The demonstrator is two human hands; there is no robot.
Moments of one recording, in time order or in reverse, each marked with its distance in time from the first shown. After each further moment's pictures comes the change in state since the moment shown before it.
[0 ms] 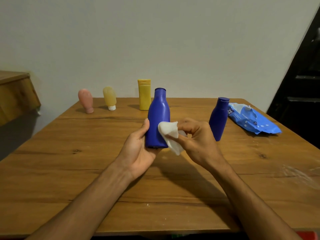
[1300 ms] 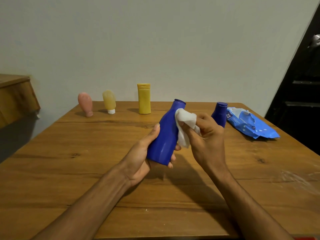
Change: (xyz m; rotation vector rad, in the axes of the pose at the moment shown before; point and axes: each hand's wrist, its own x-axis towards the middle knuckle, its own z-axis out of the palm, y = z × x) left_hand 0.001 -0.001 -0.006 0.446 -0.214 -0.022; right_hand 0.001 0.005 -0.003 -0.021 0.395 -0.158
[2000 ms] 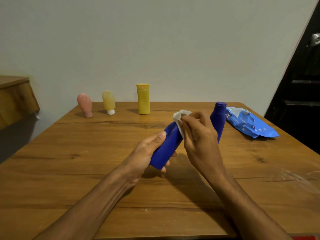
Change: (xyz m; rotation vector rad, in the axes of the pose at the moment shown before) left_hand -0.001 -0.005 0.000 0.389 0.075 0.048; right_hand -0.004 0.003 0.003 -0.309 -0.041 -0.182
